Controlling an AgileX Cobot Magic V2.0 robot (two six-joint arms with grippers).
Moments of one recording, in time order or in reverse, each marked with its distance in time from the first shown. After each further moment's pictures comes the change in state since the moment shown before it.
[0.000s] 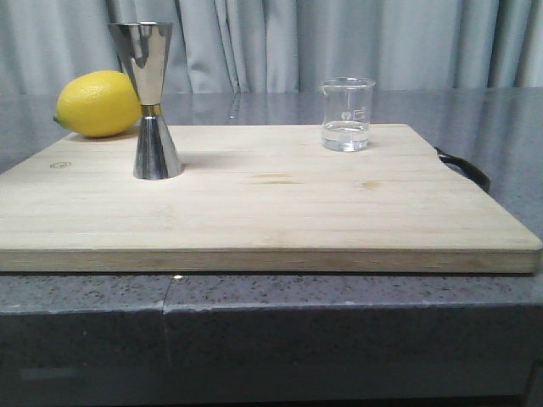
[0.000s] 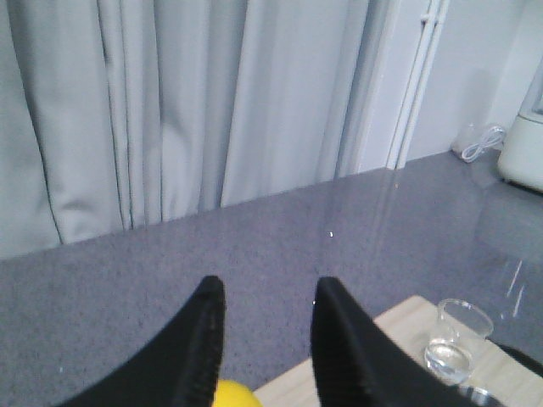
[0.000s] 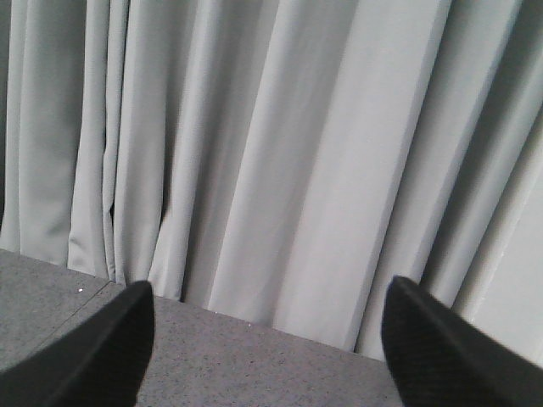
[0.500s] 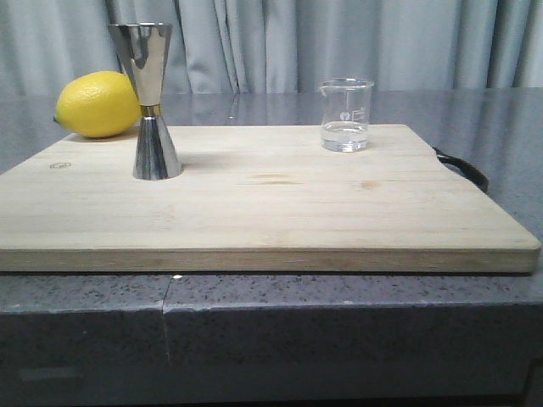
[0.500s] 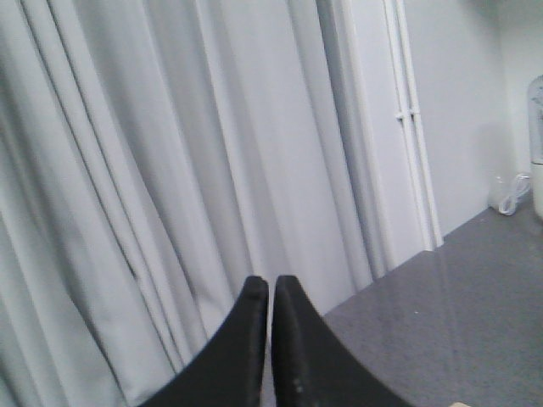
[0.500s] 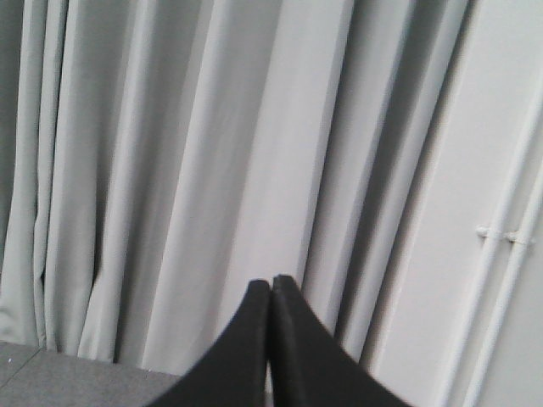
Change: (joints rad) left arm 0.010 -0.406 -0.056 0.015 -0.120 -0.049; right arm -0.002 -0.211 -0.006 -0.026 0.146 0.000
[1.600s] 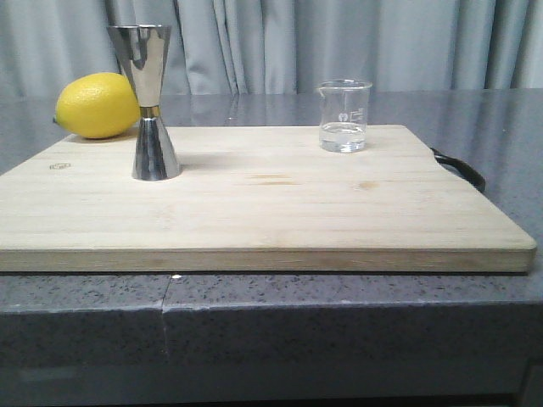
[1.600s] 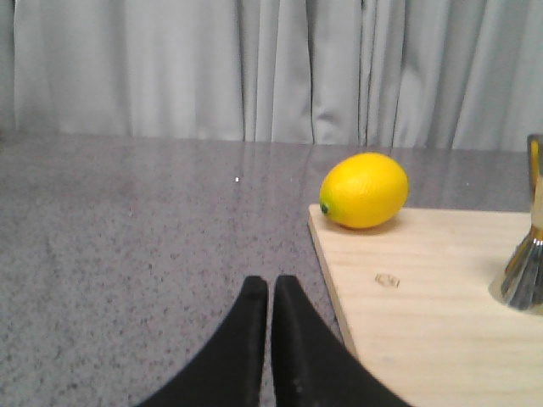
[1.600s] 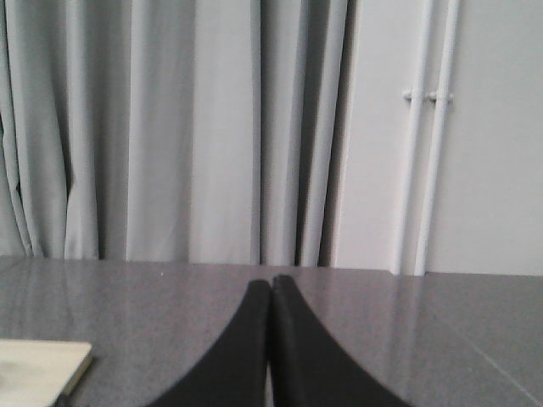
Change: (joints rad) left arm -0.201 -0.773 1.014 -0.062 -0.768 -0.025; right arm 0.000 -0.722 0.740 -0.016 0.094 0.118
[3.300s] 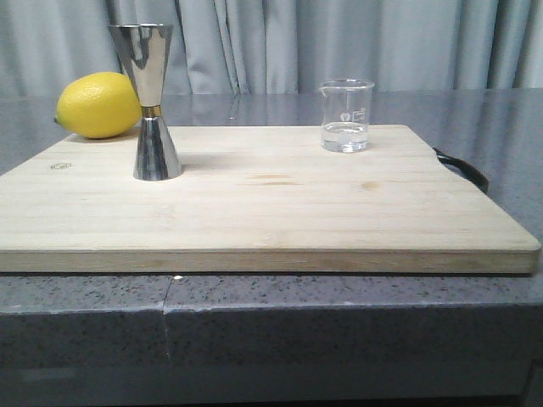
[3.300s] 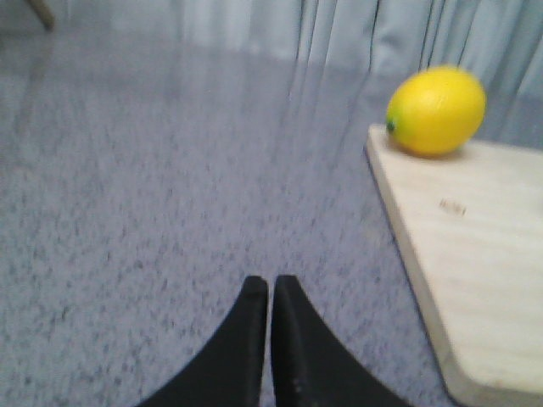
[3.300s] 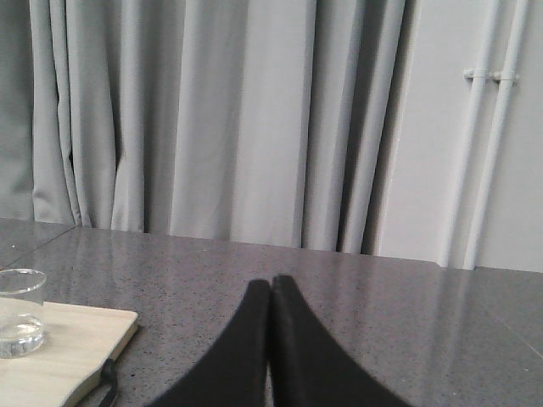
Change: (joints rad) left arm -0.174 -0.163 0.038 1.826 -0.113 -1.896; right arm 0.000 -0.002 0.052 0.000 -0.092 0.004
